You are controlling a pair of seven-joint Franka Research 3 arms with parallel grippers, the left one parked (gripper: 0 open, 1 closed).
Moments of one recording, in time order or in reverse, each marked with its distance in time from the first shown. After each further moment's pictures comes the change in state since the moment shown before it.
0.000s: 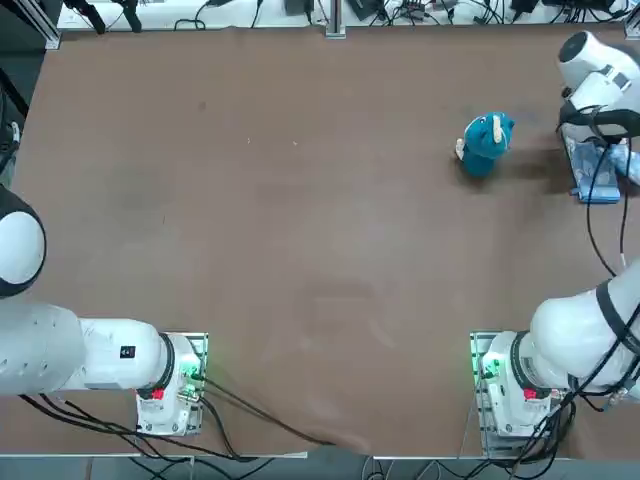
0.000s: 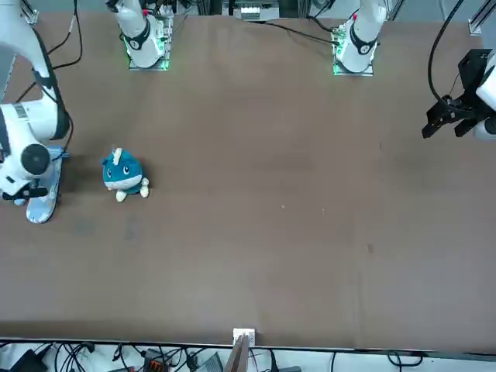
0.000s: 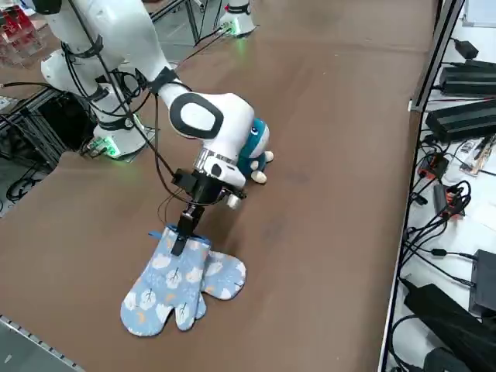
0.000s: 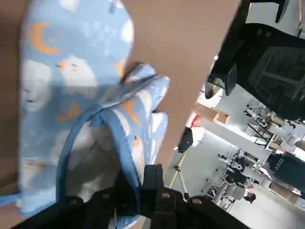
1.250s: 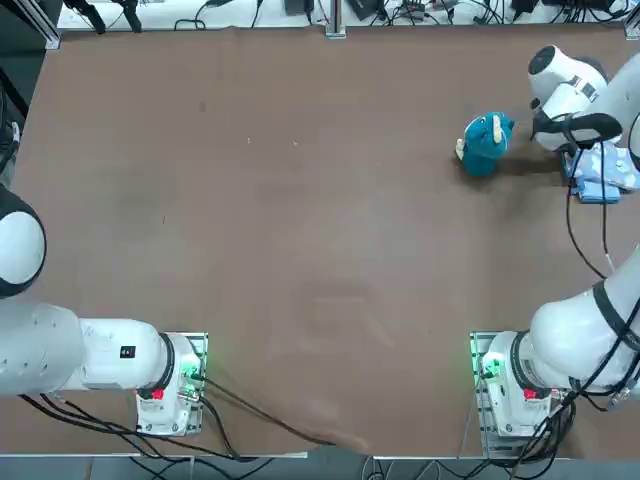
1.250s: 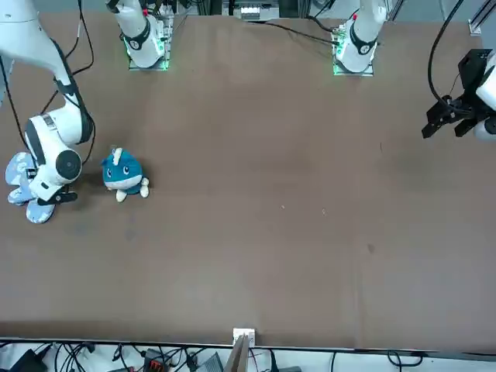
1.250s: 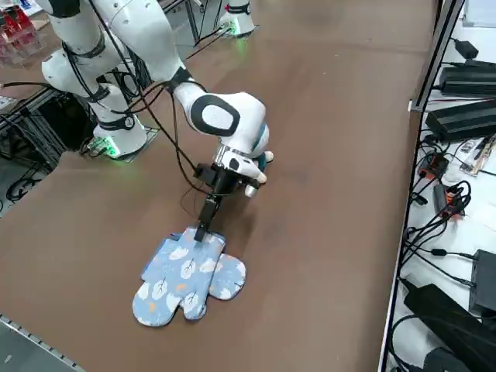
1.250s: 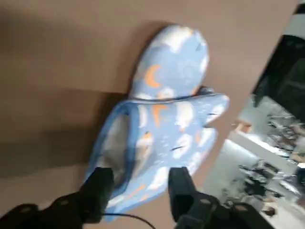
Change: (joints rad) arm 0.056 0.036 0.050 -0.018 0.142 0.018 0.015
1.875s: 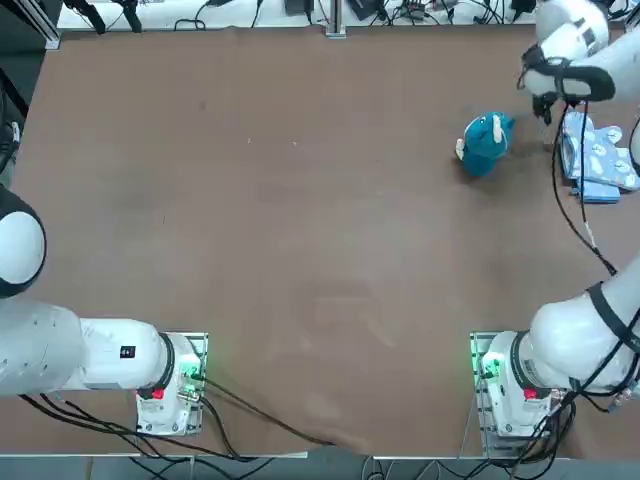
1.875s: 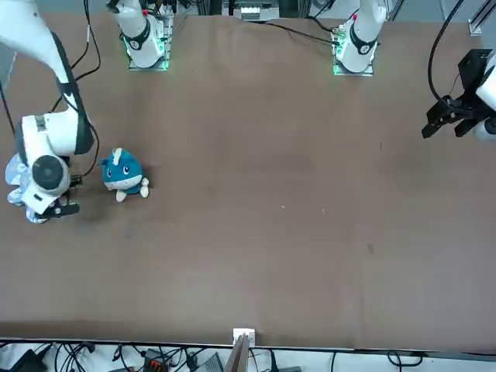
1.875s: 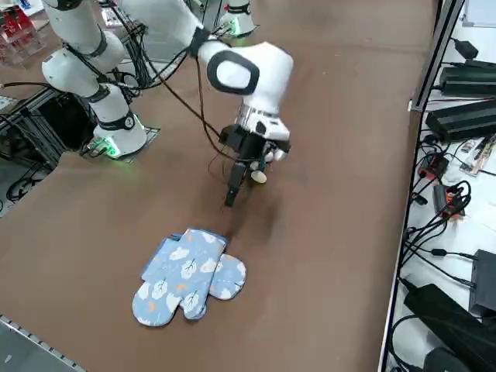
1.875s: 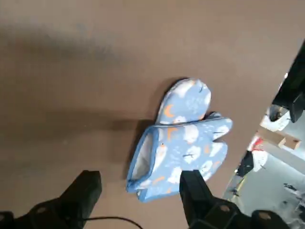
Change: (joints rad) arm 0.014 -0.072 0.101 0.214 0.335 -0.165 -0.230
